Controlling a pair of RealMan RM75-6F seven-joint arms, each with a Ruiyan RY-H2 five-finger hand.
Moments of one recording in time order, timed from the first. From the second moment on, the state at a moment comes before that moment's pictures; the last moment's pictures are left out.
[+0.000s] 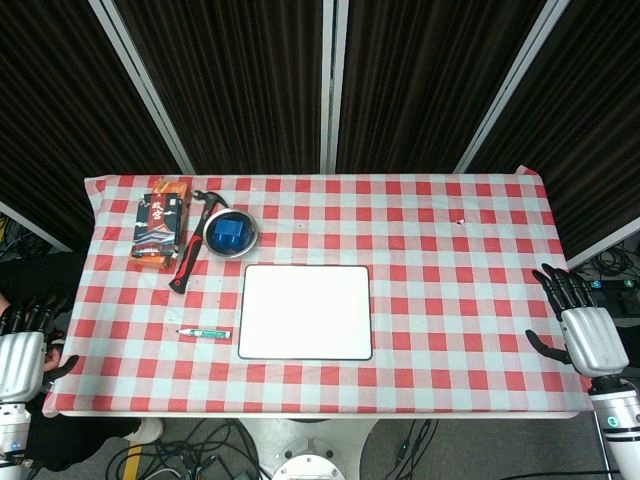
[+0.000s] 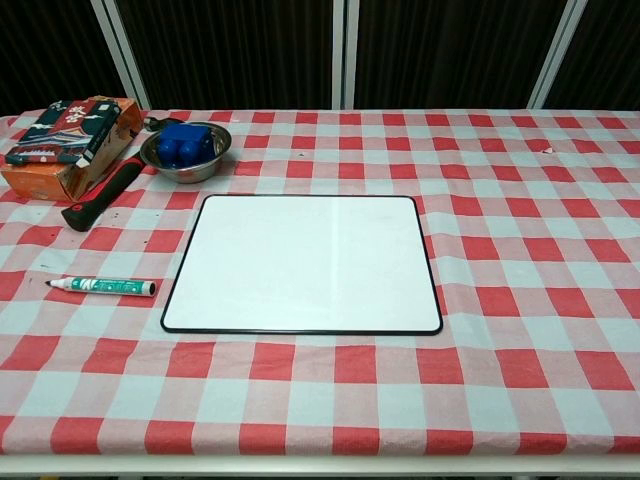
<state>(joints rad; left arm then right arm) -0.03 -1.19 -0.06 -1.64 1.41 1.52 0.23 0.19 -1.08 0.06 -1.51 -1.56 1.40 0.18</state>
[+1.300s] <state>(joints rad) -0.38 -1.34 -0.12 -1.63 1.34 1.13 0.61 0.19 -1.06 0.08 -1.47 -1.54 1.42 0.21</state>
